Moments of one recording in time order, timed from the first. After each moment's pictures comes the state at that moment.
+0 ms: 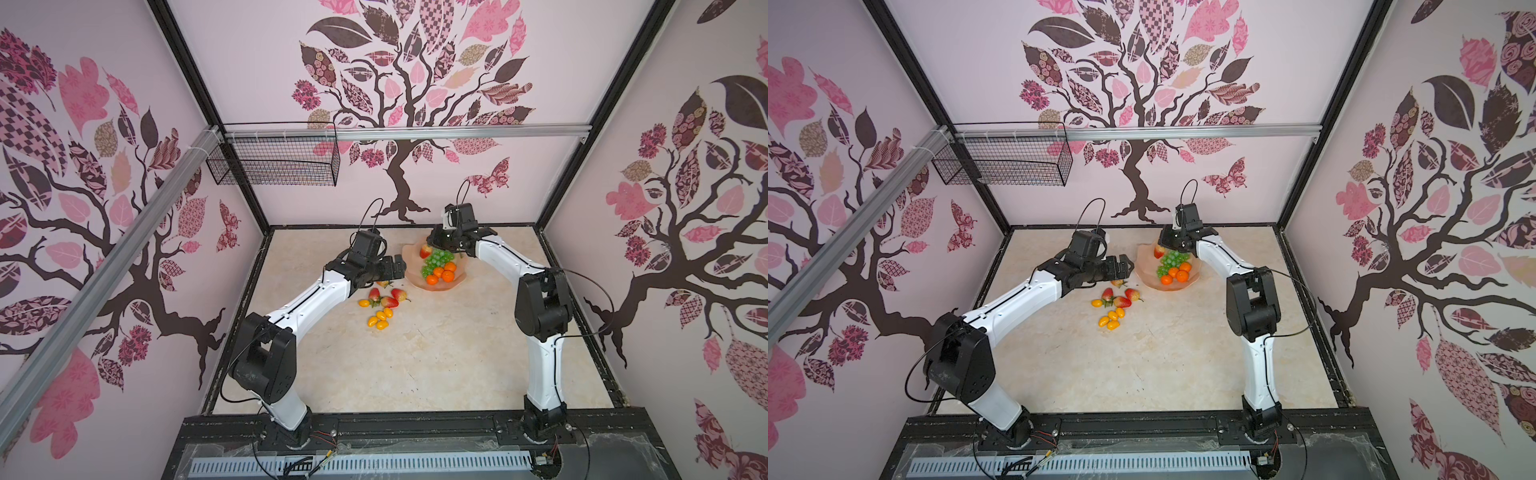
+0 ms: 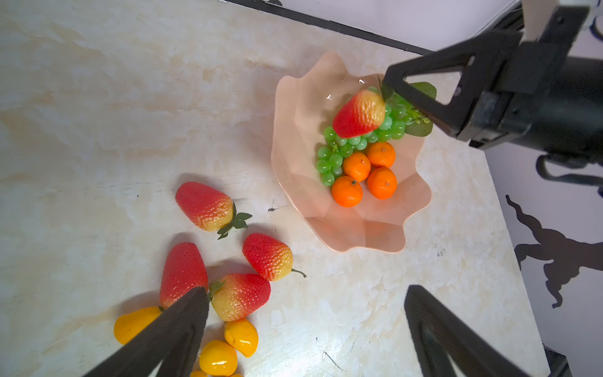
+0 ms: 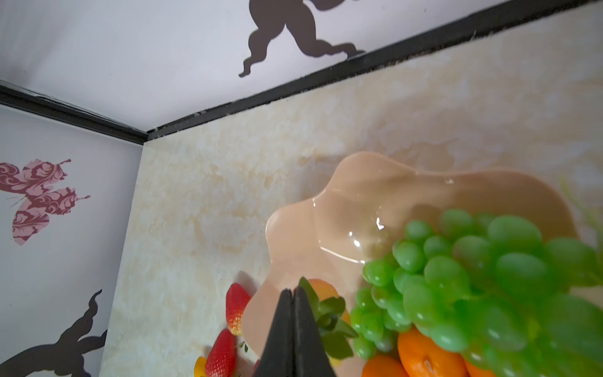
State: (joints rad) left arm -0.49 1.66 1.33 -0.41 0.12 -0.50; right arm 0.32 2.16 1.86 -0.37 -0.28 0.54
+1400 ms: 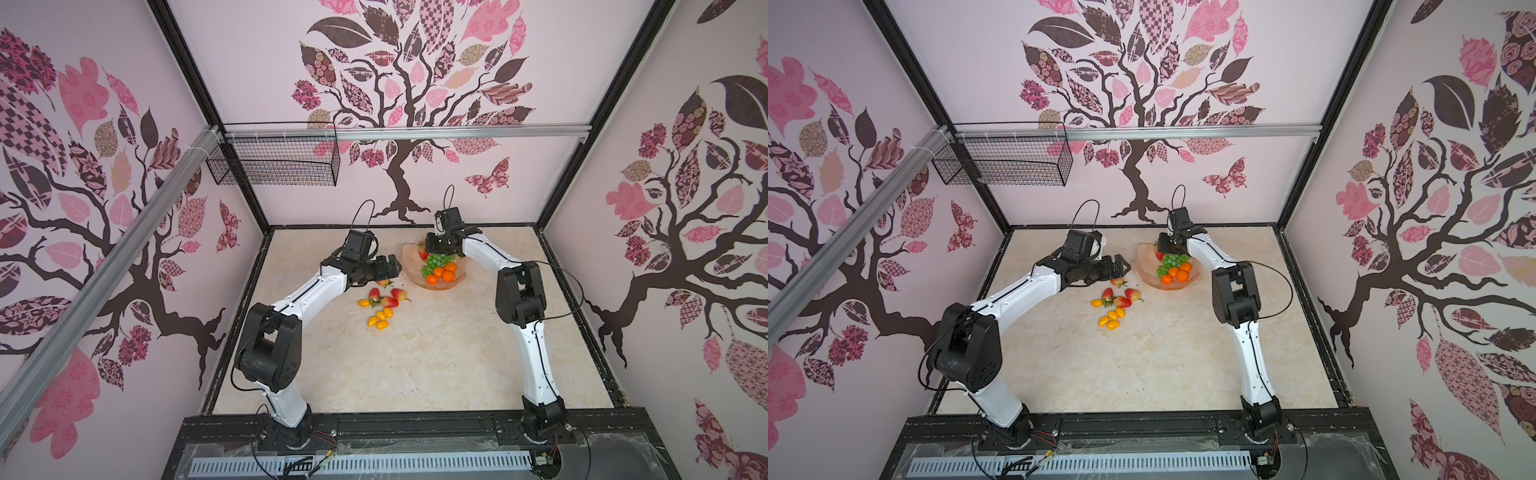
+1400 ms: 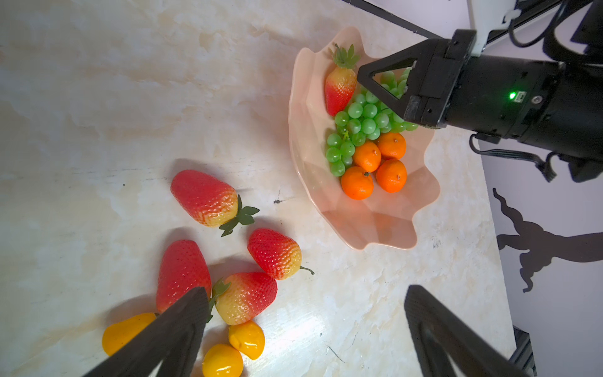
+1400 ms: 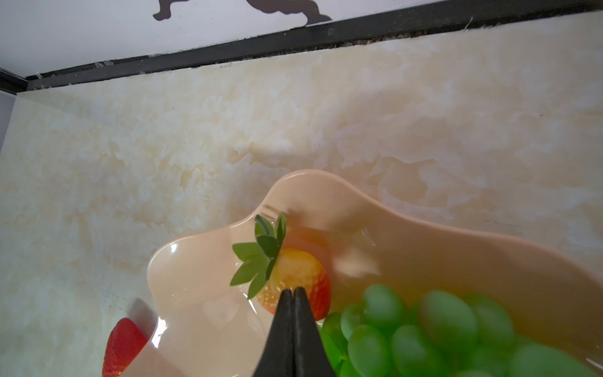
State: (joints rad) left arm -0.41 1.73 1.33 -0.40 0.27 -0.50; right arm 0.32 2.39 2.06 -0.51 -0.19 0.34
